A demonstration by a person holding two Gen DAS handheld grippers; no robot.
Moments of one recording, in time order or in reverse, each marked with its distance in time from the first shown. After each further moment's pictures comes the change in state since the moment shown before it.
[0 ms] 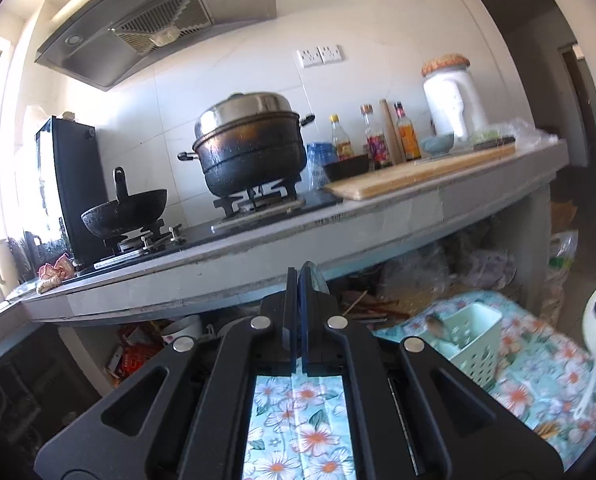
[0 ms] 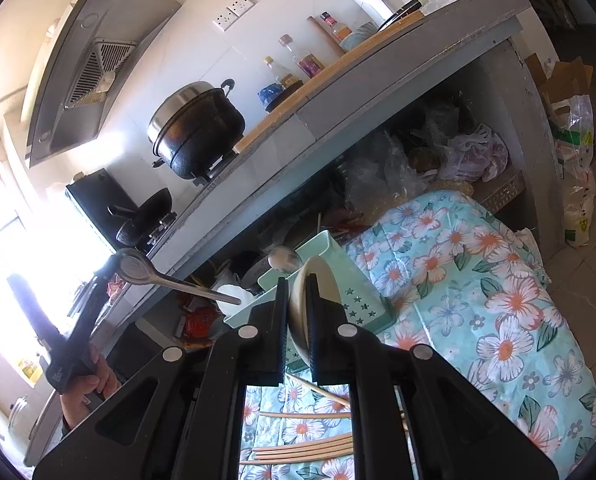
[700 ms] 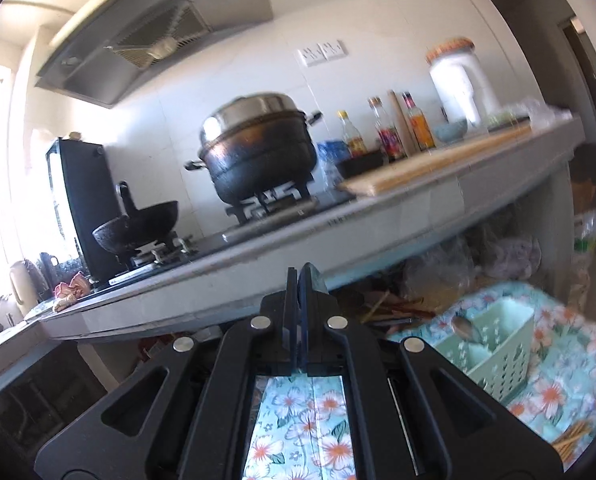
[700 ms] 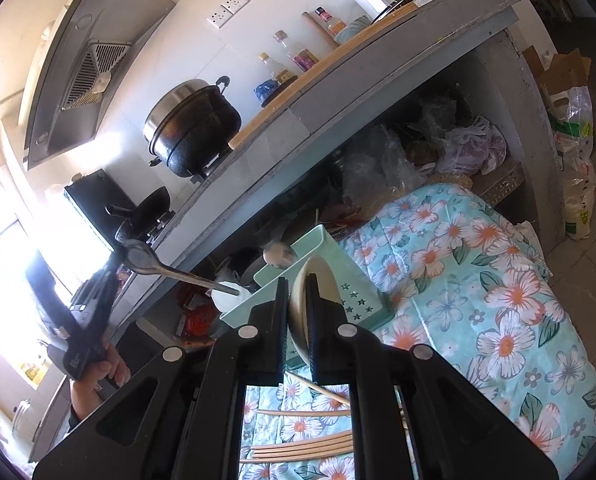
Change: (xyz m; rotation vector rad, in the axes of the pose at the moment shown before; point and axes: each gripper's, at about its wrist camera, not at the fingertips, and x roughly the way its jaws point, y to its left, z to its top) left arm 0.024 -0.017 -0.005 0.094 -0.009 0.083; right arm 0.002 -0.006 -0.001 0.014 0.012 0.000
